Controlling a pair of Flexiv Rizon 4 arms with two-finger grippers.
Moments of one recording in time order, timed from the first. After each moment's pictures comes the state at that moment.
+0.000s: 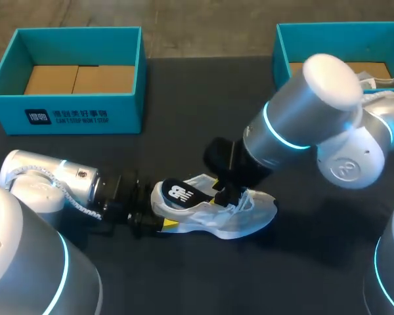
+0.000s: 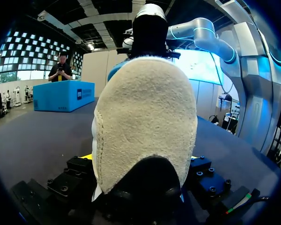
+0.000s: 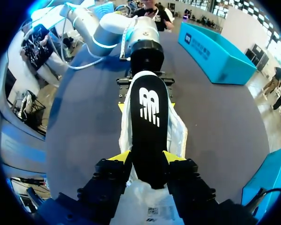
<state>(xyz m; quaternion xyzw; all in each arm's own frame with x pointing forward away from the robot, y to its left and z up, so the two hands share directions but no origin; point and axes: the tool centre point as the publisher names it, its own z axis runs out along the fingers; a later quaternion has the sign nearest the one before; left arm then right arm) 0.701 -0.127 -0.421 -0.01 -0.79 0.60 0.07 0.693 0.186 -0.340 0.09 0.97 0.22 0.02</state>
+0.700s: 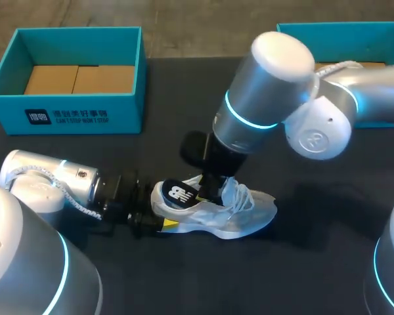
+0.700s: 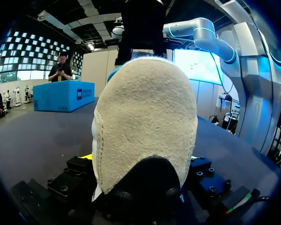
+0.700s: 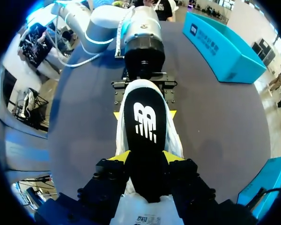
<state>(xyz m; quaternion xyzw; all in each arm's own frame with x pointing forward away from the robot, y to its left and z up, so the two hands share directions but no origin) 0.701 -0.127 -0.421 -0.01 -0.79 0.60 0.07 0.704 0.212 -0.337 0.09 0.98 0.16 0.00</state>
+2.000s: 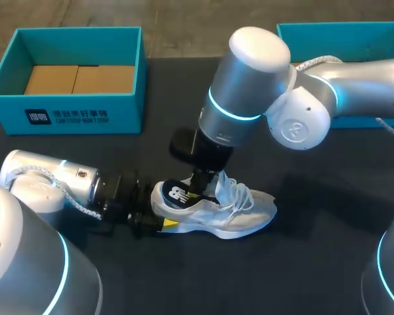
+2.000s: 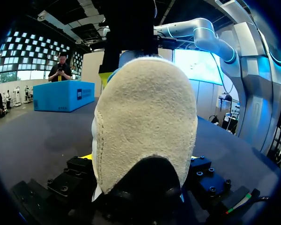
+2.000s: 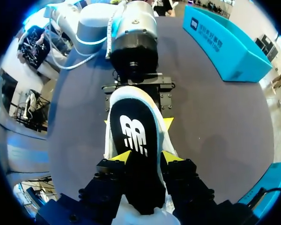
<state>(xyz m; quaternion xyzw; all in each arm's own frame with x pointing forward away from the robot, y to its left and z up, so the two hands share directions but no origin) 0.701 -0.127 -0.421 -0.01 -0.79 0.60 0.07 0.721 0.231 -0.348 0.08 0.98 0.16 -0.02</state>
